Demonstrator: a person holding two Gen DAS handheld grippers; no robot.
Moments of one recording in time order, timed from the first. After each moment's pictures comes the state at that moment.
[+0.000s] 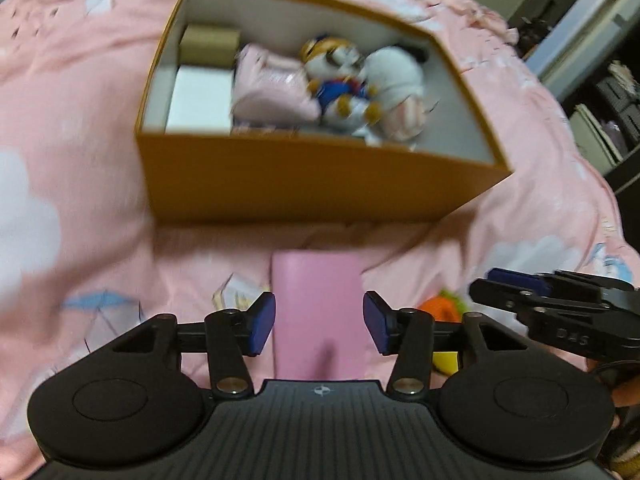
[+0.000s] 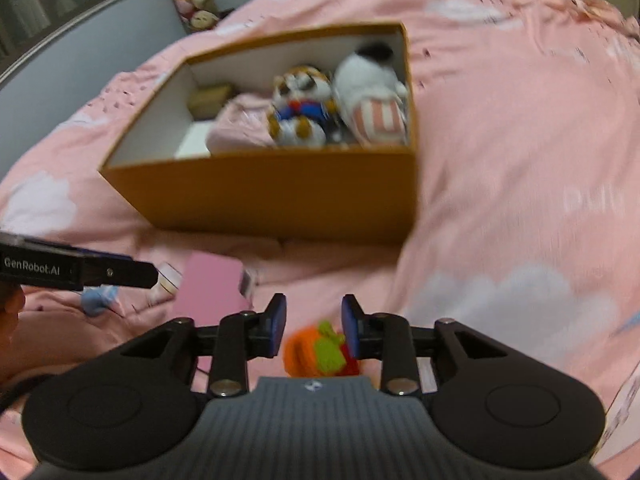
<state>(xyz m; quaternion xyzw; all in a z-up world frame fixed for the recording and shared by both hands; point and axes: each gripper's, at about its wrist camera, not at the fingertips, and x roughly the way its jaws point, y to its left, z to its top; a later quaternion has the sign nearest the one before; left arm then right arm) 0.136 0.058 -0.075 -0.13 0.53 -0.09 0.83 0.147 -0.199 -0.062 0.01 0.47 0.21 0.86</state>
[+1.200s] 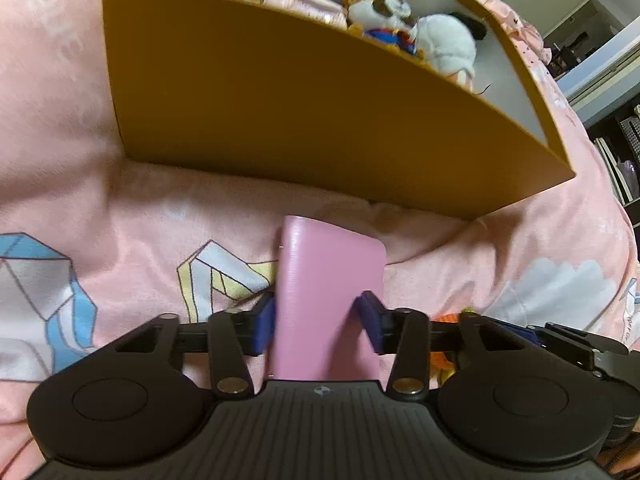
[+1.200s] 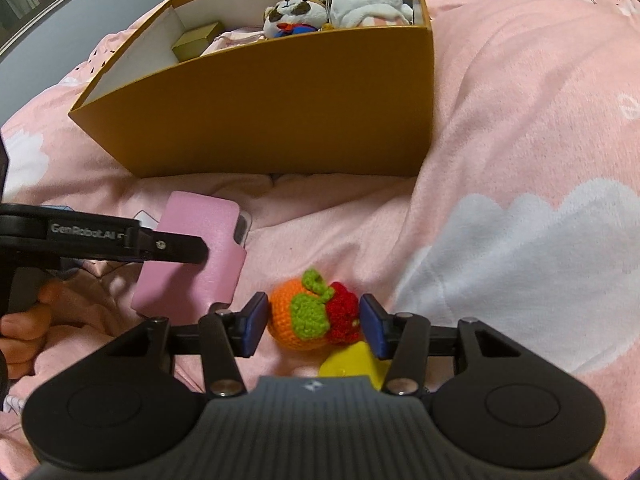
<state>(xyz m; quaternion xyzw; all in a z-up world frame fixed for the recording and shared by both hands) 0.151 0.051 -0.129 -0.20 0.54 -0.07 0.81 0.149 -0.193 -0.112 0.01 0.51 0.22 0.83</state>
